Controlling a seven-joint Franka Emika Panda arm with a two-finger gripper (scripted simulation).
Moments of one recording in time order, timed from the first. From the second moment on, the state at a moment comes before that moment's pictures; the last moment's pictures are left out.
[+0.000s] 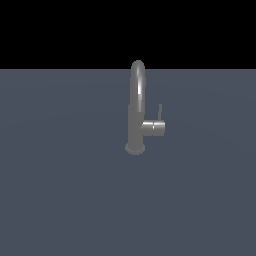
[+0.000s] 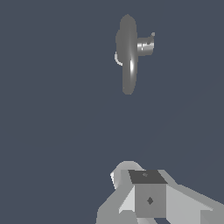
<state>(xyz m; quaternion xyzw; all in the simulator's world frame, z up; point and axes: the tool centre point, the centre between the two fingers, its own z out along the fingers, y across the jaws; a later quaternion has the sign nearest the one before) -0.217 -0.004 0.469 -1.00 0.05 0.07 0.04</state>
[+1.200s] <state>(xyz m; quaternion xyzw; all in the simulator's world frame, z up) -0.087 -0.035 0.419 -0.92 0.23 0.23 0.21</state>
